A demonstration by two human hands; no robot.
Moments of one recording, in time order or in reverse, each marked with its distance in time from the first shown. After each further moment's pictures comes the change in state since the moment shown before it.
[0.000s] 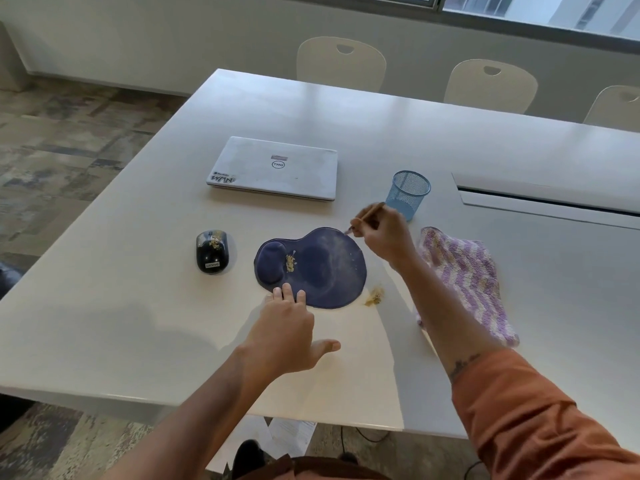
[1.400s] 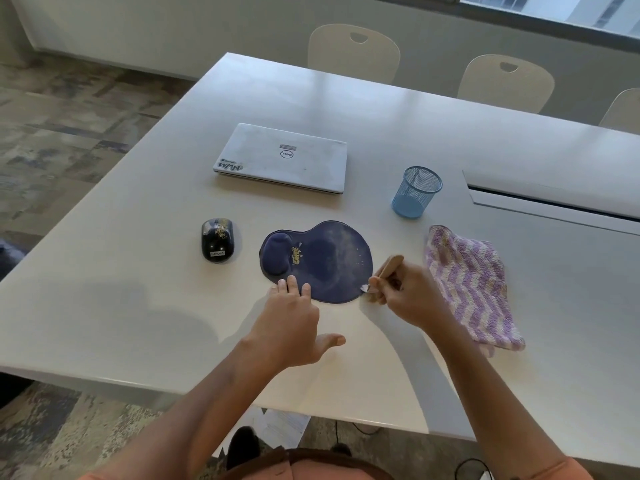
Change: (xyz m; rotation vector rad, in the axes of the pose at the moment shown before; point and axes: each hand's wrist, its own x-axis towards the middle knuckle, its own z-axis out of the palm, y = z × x) left_hand 0.001 0.000 0.001 -0.032 -0.009 -0.021; right_hand -0.107 0.014 -0.022 -0.126 -0.135 -0.007
